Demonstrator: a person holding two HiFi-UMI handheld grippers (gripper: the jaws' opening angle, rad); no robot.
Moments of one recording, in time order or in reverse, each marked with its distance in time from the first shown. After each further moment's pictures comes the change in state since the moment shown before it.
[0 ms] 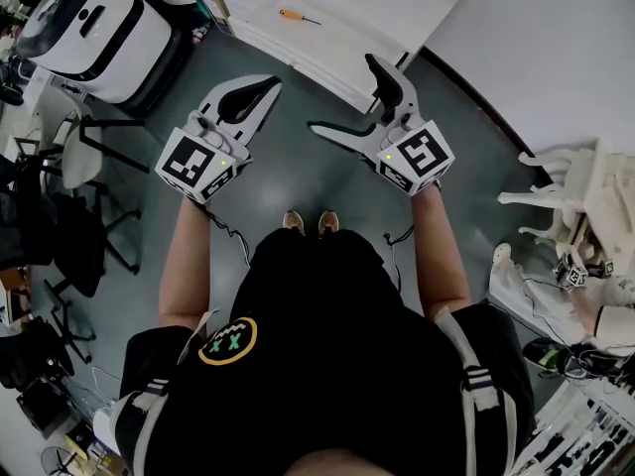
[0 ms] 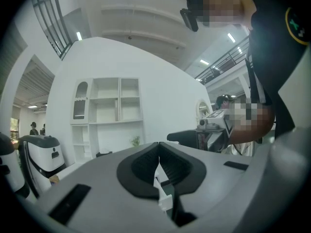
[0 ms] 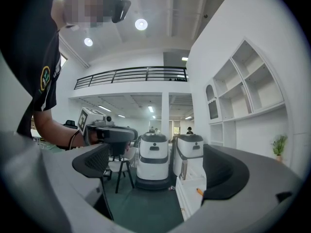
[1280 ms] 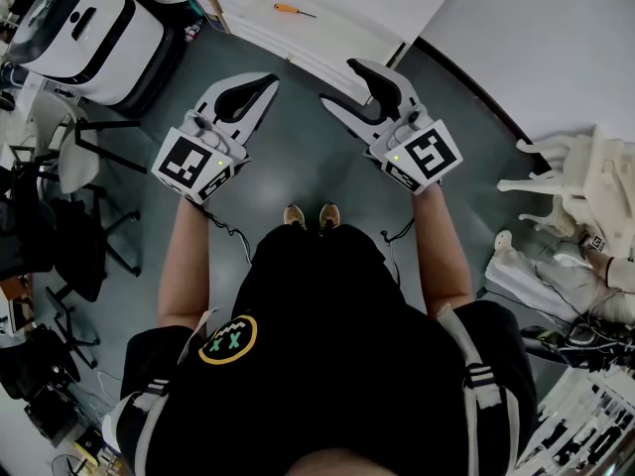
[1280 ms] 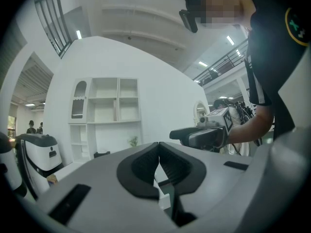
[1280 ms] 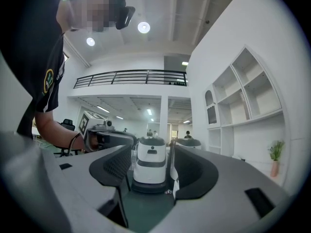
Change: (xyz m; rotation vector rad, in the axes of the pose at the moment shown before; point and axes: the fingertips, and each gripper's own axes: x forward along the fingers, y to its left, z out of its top) left arm -0.012 -0.001 -0.002 -0.009 -0.008 -0.030; right arm -0.005 0.010 0.014 -0.030 -0.039 -0.030
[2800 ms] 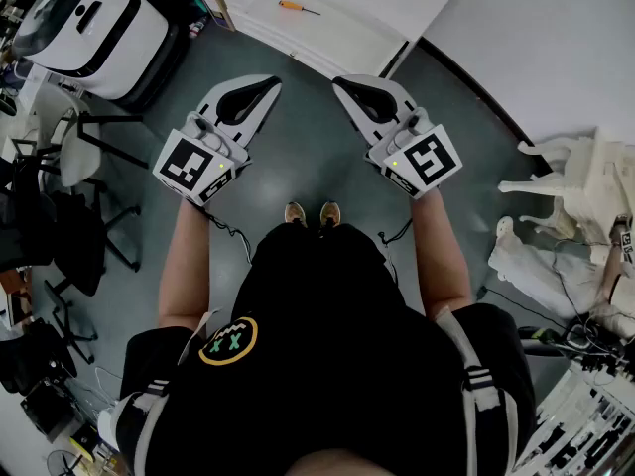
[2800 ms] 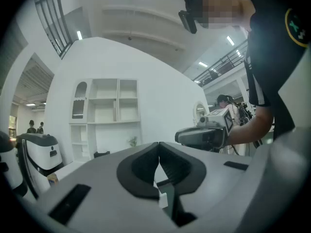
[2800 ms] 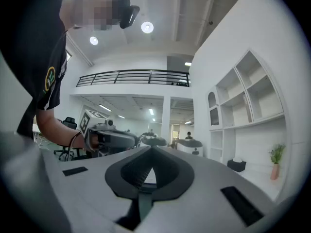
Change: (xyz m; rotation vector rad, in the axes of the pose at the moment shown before) left arm -0.017 -0.014 0.001 -0.003 -0.004 0.003; right arm -0.004 0.024 0.002 -0.031 0.005 0.013
